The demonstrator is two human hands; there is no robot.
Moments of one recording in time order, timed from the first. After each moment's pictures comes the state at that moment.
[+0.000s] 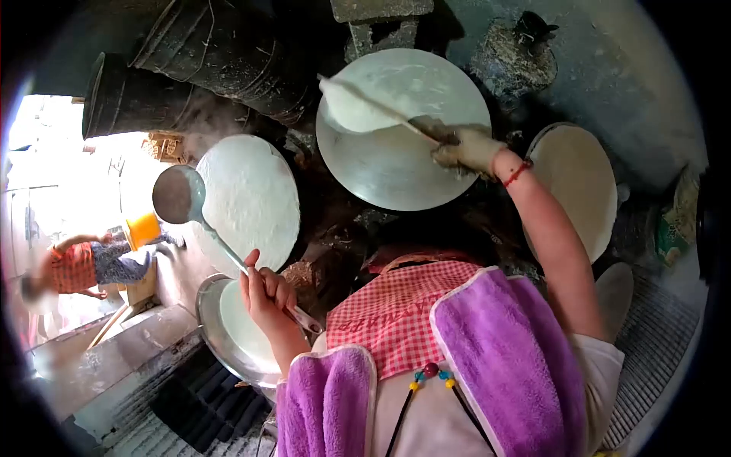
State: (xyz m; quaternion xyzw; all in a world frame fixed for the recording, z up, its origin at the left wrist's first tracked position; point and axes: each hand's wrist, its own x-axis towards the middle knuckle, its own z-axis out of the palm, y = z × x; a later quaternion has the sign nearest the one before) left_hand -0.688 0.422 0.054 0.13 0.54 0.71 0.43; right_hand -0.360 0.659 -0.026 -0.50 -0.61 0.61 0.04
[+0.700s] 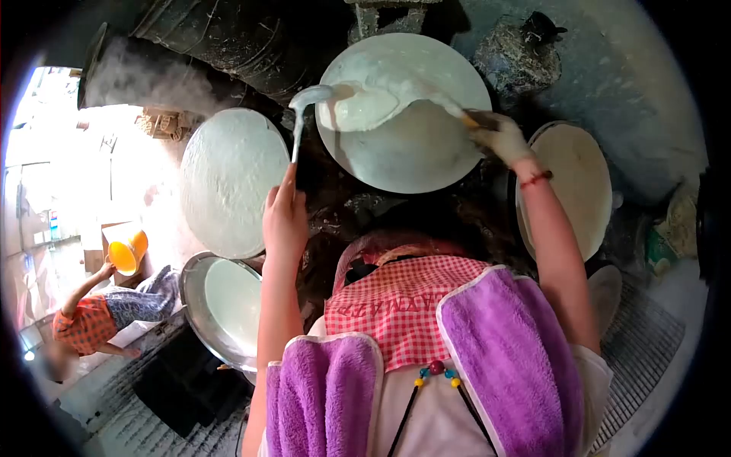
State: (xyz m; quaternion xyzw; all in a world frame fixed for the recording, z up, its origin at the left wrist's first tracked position) left_hand -0.684 0.484 0.006 0.58 0.75 0.26 0.20; right_hand -0.307 0.651 -0.064 -0.55 -0.52 0.60 0.25
